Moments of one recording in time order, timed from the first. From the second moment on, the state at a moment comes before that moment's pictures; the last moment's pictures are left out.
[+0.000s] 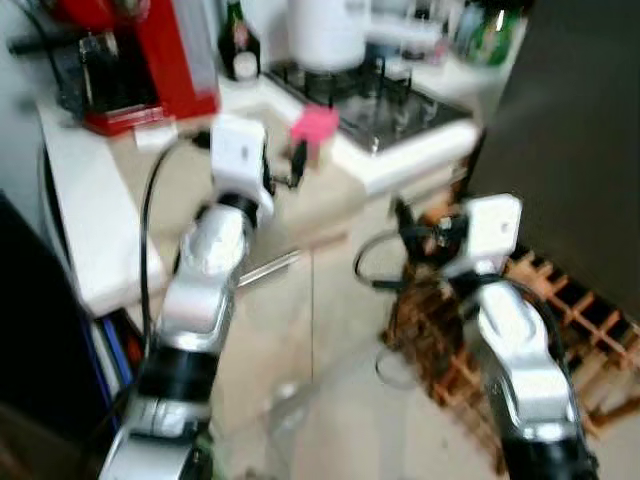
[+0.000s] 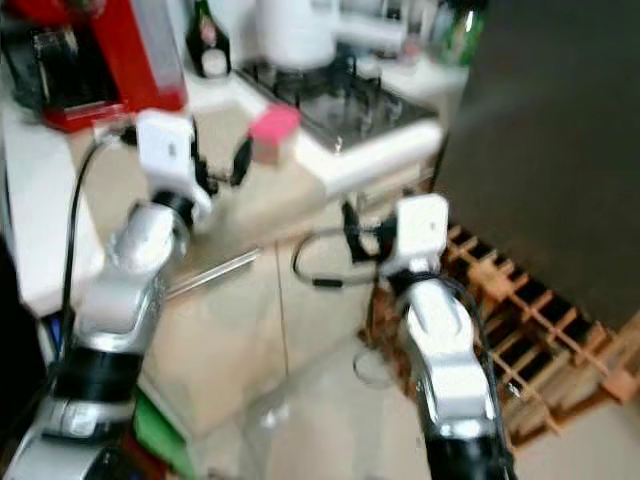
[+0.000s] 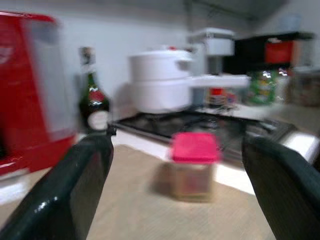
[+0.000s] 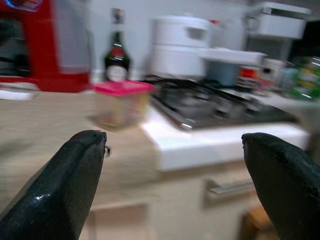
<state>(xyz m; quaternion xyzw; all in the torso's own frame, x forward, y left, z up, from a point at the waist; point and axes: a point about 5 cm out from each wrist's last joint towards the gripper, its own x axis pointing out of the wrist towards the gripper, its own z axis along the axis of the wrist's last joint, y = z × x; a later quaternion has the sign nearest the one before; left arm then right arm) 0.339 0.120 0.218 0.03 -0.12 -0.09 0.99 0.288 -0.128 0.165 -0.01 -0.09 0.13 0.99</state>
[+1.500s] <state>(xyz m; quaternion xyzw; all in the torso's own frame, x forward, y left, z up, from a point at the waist) 0.314 0.126 0.213 0.06 -0.13 -0.08 0.99 0.299 -0.120 0.200 0.00 -0.14 0.09 0.99</state>
